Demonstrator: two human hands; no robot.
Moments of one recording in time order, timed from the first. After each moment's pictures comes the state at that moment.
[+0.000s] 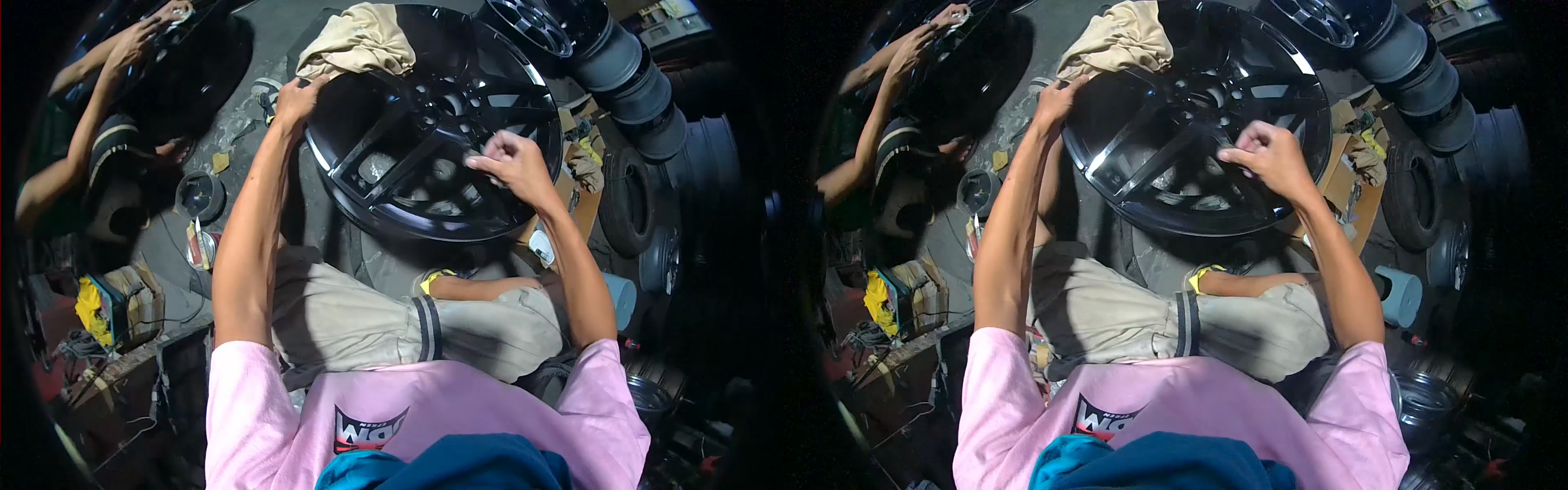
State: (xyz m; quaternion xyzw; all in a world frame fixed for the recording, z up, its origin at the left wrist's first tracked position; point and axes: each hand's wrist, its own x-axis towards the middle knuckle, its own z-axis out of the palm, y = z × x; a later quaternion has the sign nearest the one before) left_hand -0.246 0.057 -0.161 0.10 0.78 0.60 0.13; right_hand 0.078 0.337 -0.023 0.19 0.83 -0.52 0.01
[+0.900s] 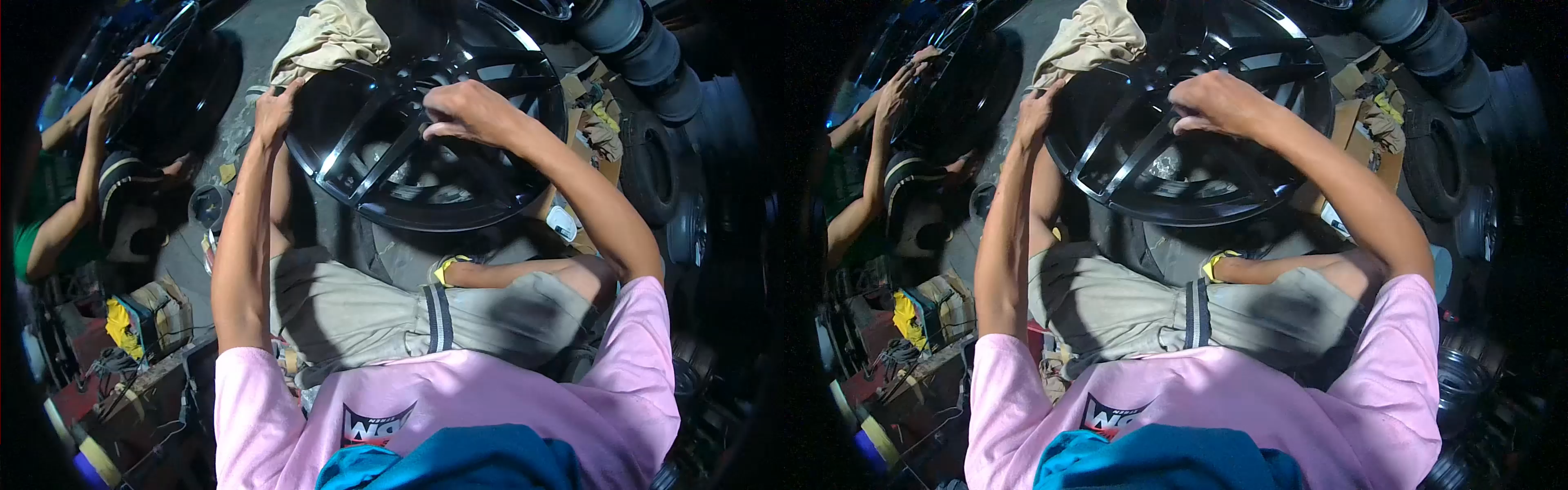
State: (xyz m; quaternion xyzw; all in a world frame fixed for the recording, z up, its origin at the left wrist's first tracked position) left_hand -0.240 0.050 -0.145 0.09 0.84 0.52 0.11; right_hand 0.004 0.355 -0.031 -0.22 0.96 -0.18 -0.05
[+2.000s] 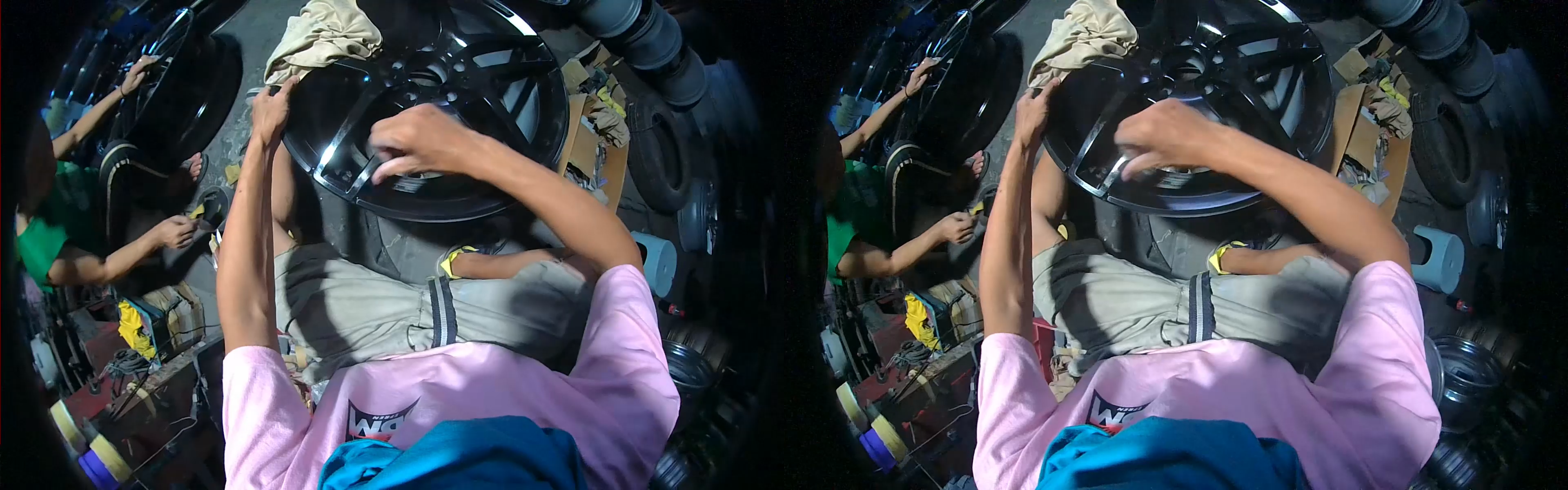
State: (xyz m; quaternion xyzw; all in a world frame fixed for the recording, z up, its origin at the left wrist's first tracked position) left_hand -0.259 0.043 -0.159 0.12 0.88 0.45 0.07; right_hand 0.010 0.281 -0.060 -0.30 0.90 -0.30 -0.09
